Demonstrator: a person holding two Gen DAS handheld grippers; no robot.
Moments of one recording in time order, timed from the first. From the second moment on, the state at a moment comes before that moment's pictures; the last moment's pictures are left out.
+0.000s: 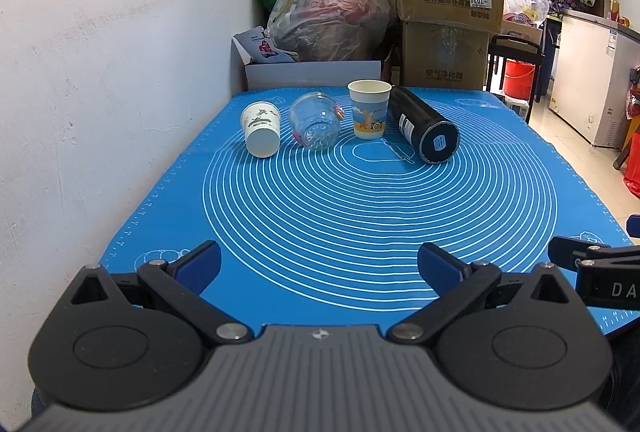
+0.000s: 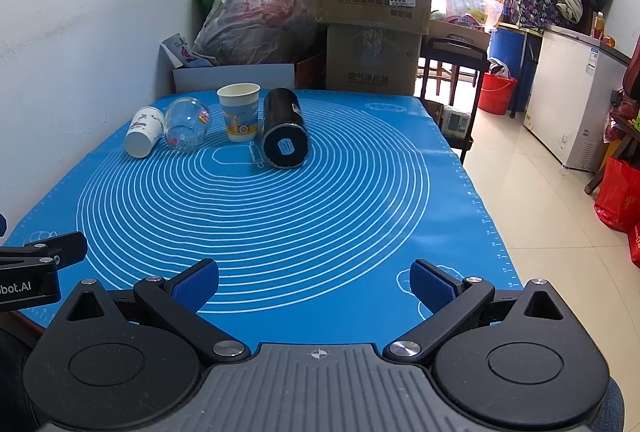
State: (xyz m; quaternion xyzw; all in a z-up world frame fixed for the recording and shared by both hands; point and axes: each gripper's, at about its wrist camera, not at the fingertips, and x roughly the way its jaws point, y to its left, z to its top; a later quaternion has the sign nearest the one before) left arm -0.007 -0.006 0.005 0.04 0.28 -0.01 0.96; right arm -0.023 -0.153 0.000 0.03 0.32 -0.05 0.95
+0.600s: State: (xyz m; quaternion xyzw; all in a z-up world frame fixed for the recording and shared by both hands) left arm -0.005 -0.005 0.000 0.04 0.29 -0.01 0.96; right arm -0.021 -0.155 -0.003 0.03 0.32 -0.06 0.94
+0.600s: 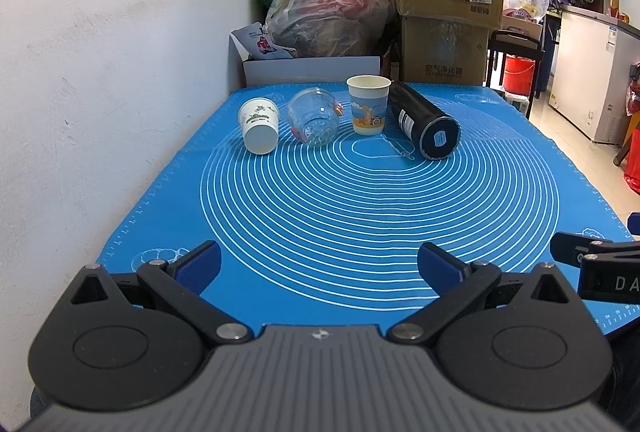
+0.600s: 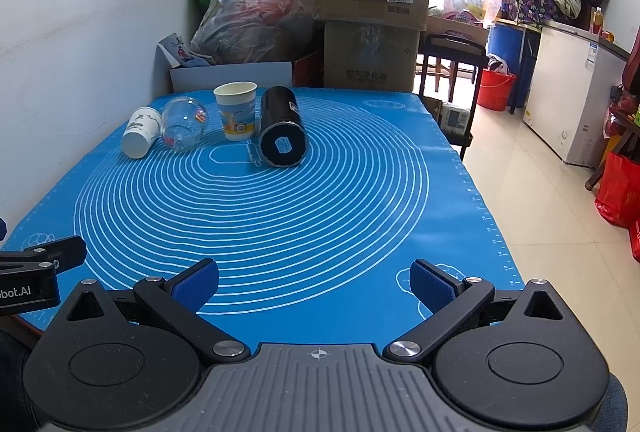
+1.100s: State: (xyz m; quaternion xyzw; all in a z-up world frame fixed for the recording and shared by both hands) left arm 0.067 0.008 -0.003 0.05 0.29 0.00 0.95; right arm 0.007 -0.163 -0.018 0.04 0.33 -0.07 0.94
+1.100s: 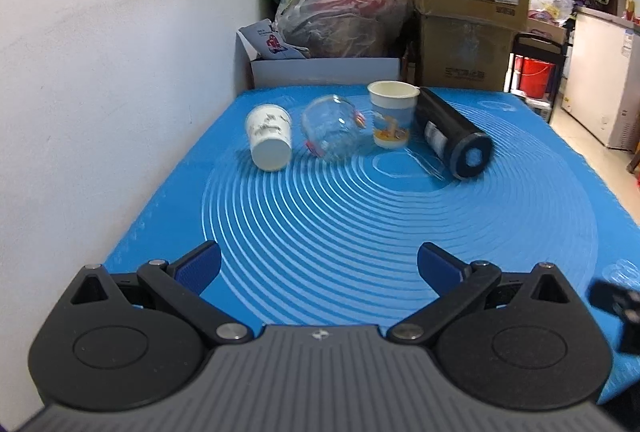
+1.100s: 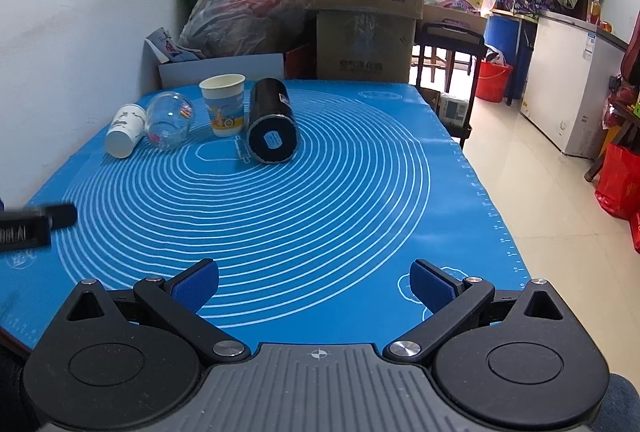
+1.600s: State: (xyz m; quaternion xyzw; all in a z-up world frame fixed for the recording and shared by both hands) left arm 0.255 0.056 -0.013 0.03 0.33 0.08 0.94; right arm 0.053 -0.186 -0.050 0.06 0.37 -0.09 0.92
